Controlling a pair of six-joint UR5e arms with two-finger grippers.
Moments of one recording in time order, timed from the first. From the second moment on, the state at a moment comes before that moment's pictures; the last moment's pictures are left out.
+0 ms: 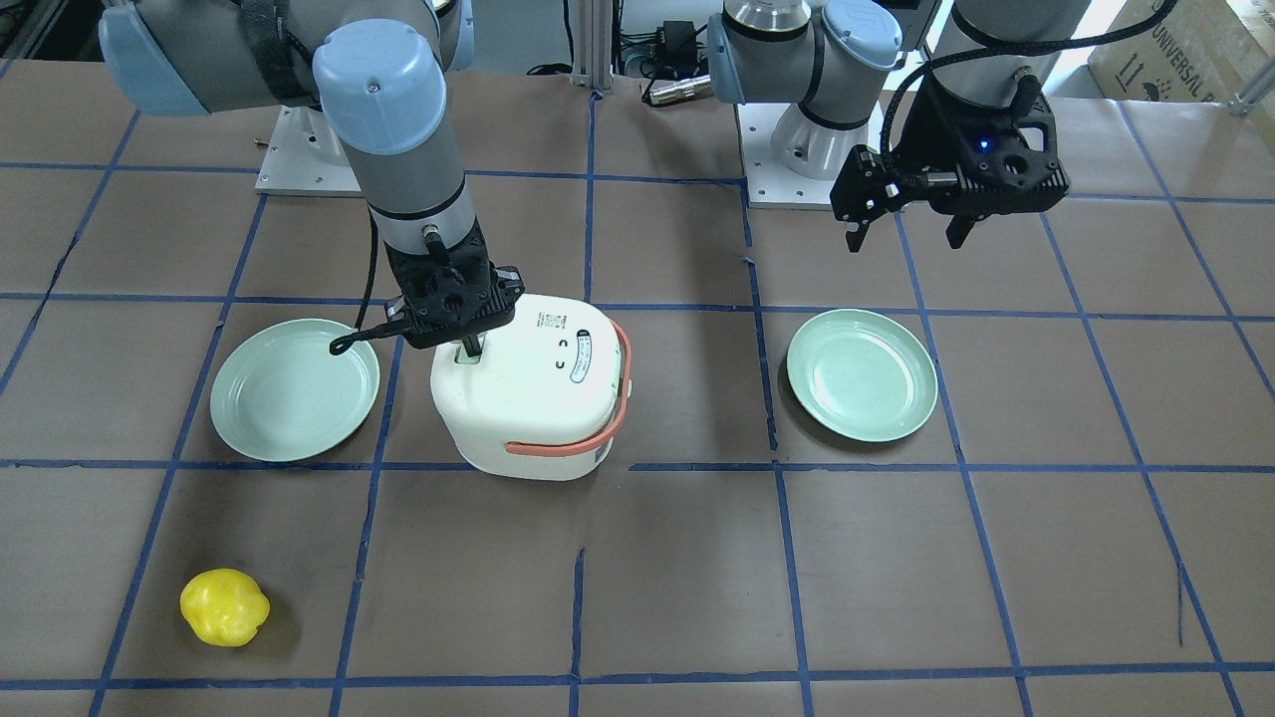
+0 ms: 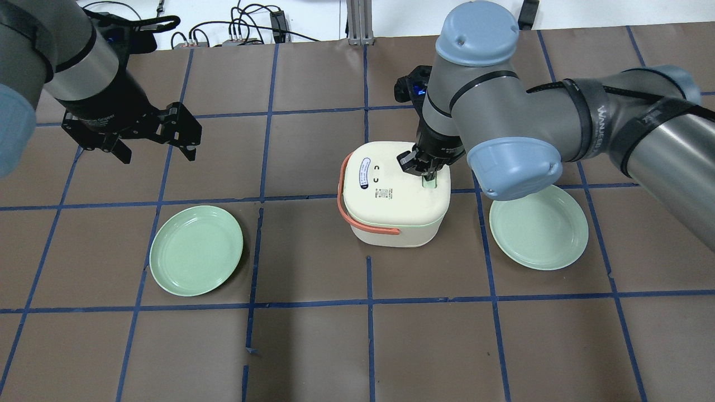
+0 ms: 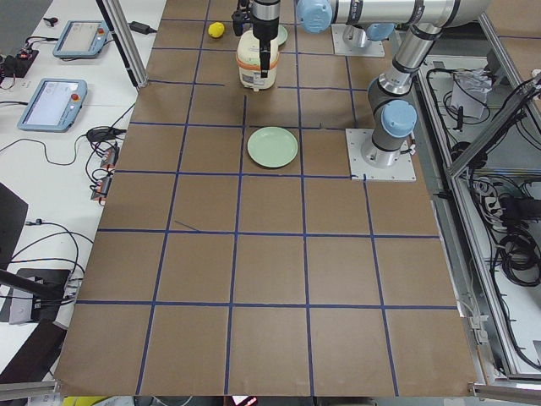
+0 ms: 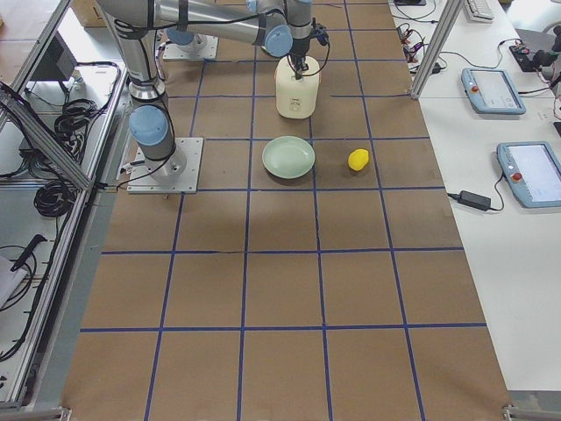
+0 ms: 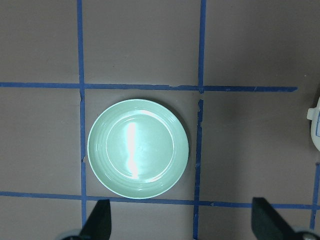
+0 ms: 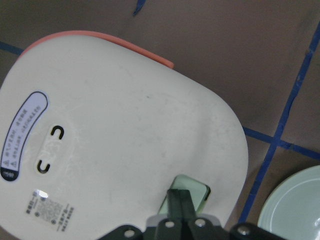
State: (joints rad) left arm -1.51 -1.48 -1.67 -1.53 1.62 0.03; right arm 1.79 -1.44 1.77 -1.96 -1.53 -0.12
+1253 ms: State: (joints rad) left arm -1.51 -1.48 -1.67 -1.53 1.62 0.03; right arm 1.57 -1.51 1.59 -1.70 -1.53 -0.12
